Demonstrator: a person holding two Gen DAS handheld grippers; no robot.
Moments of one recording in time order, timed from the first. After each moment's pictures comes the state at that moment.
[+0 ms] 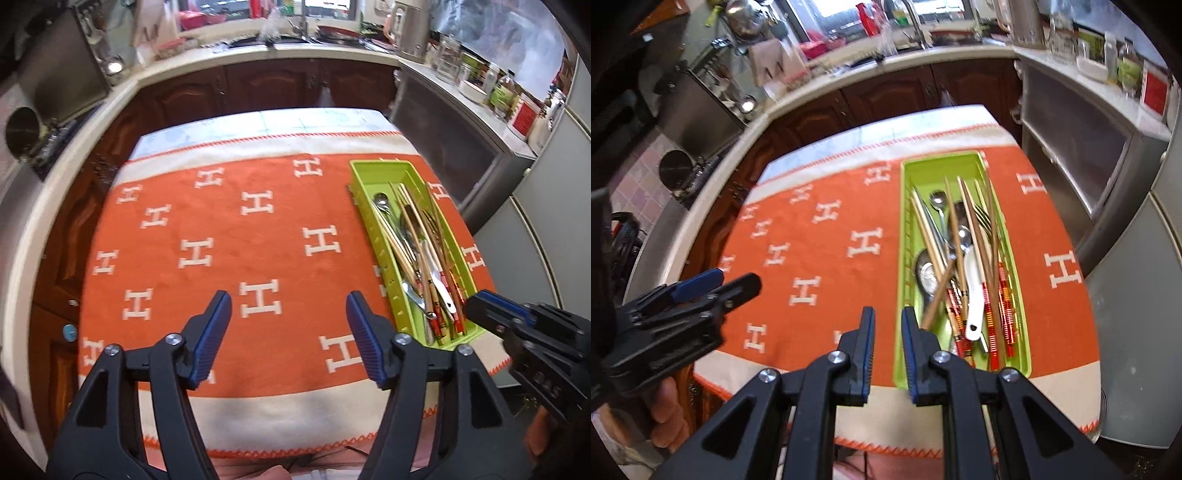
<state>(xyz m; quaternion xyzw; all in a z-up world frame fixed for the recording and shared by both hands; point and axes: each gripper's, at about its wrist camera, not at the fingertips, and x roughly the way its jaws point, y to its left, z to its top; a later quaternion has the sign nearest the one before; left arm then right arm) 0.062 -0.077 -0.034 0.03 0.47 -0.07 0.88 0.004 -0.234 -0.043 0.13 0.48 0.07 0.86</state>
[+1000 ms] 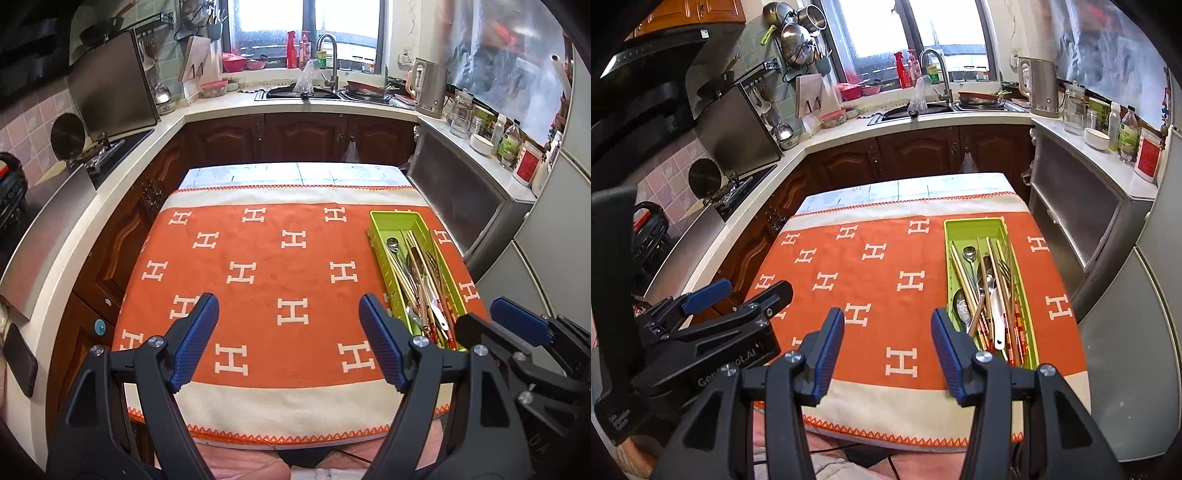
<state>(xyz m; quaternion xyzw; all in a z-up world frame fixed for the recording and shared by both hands) -0.014 -0.039 0.023 0.00 0.38 -0.03 0.92 -0.049 -0.172 0.027 0.08 0.40 0.07 0.91</state>
